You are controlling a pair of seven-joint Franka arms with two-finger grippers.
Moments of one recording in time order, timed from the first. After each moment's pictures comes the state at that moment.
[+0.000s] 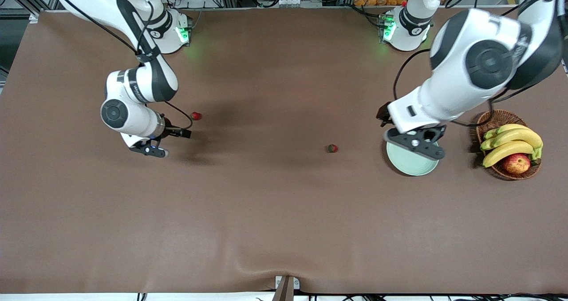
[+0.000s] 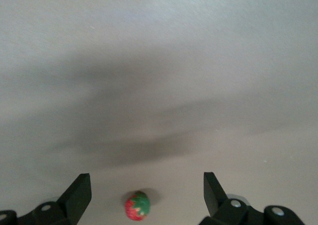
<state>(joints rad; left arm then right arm) -0.21 0.31 -0.21 -1.46 0.02 1.68 0.04 0.27 0.26 -0.07 -2.23 0.14 2.25 0.34</state>
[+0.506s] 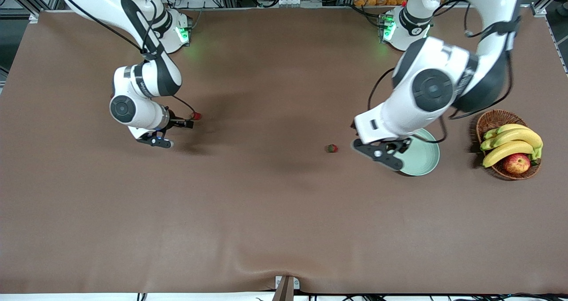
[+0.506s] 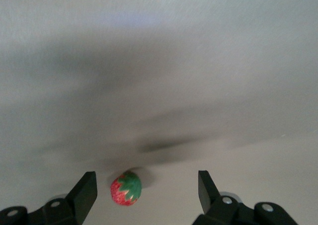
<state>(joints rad) -0.29 0.42 -0.21 -1.46 0.03 1.78 0.04 0.29 0.26 -0.04 -2.34 0.17 2.29 0.33</state>
